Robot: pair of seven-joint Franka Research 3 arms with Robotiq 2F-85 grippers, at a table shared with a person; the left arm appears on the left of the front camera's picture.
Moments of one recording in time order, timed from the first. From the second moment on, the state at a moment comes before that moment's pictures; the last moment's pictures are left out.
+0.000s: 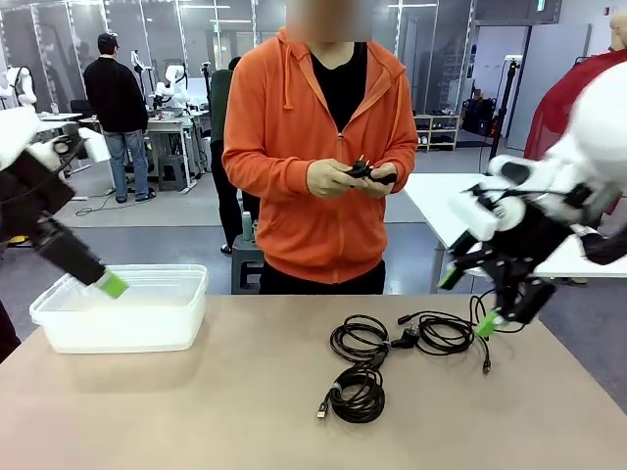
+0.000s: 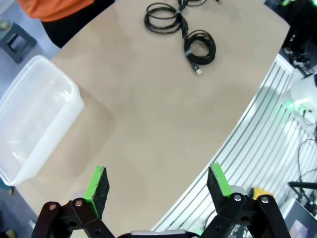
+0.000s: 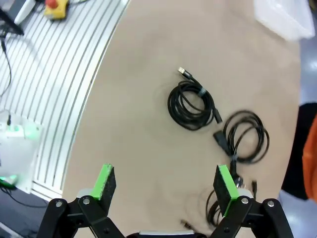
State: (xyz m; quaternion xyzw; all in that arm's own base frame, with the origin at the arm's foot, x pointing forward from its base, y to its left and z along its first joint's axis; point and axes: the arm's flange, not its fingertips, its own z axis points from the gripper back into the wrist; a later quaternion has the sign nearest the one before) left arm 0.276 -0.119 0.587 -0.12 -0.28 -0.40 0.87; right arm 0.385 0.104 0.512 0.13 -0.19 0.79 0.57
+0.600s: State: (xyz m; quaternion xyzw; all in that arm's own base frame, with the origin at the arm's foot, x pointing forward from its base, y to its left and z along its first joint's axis) left arm 0.232 -0.104 0.599 -0.11 -0.30 -0.38 0.87; right arm 0.436 0.150 0.468 0.12 -0.15 0.83 0.52
